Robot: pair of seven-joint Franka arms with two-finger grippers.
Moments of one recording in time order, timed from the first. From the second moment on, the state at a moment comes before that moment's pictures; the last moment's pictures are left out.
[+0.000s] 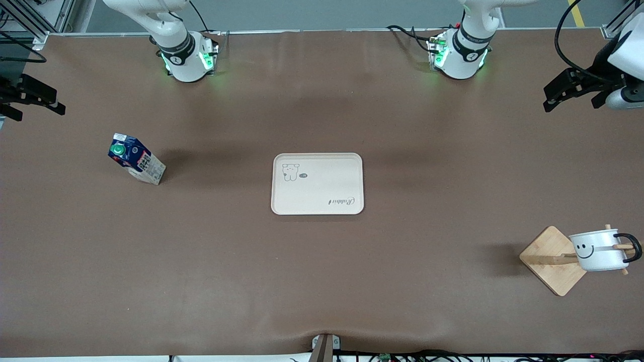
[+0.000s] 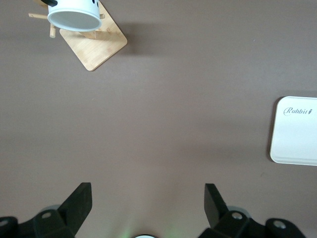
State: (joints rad) left arm 0.01 -0.12 -0.11 -1.61 0.02 1.50 -0.15; right arm -0.02 -0.08 -0.10 -1.61 0.06 1.45 -0.21
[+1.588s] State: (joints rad) left arm 0.08 0.01 -0.11 -1.88 0.19 2.17 -0.36; right arm -0.04 -0.05 -0.11 -1.61 0.06 1.46 -0.21
